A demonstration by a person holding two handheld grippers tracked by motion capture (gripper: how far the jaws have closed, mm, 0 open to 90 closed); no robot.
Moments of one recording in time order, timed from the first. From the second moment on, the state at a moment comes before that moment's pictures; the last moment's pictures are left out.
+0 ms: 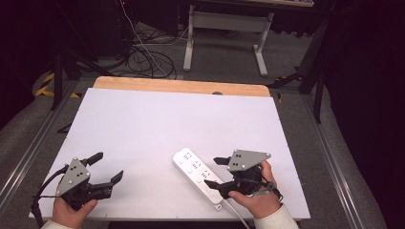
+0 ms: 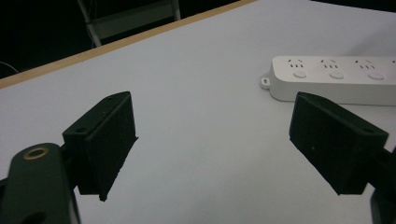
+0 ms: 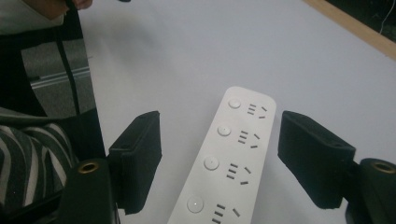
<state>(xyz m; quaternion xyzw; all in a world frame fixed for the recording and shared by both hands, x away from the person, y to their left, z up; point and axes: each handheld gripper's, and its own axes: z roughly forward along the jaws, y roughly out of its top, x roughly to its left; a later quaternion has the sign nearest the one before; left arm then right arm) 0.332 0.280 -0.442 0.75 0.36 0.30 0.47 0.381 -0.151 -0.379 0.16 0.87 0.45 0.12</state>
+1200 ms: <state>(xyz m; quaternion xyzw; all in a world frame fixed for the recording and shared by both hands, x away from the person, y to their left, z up) 0.332 0.280 -0.441 0.75 0.36 0.29 0.47 0.405 -0.244 -0.429 0.27 0.79 0.53 0.18</state>
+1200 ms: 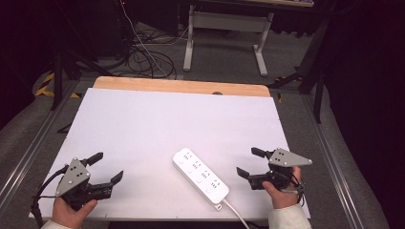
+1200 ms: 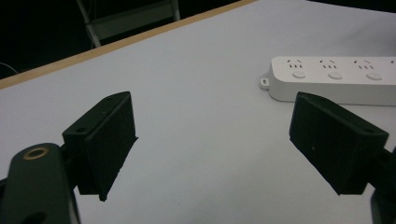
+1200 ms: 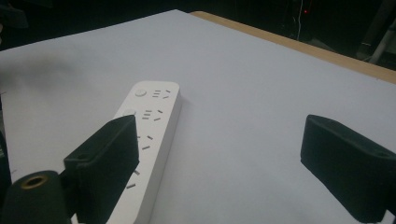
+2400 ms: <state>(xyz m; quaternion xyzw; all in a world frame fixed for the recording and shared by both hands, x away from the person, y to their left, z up) 0.335 0.279 -0.444 0.76 0.36 0.28 0.47 0.411 -0.268 -0.482 0.33 0.81 0.46 0.18</state>
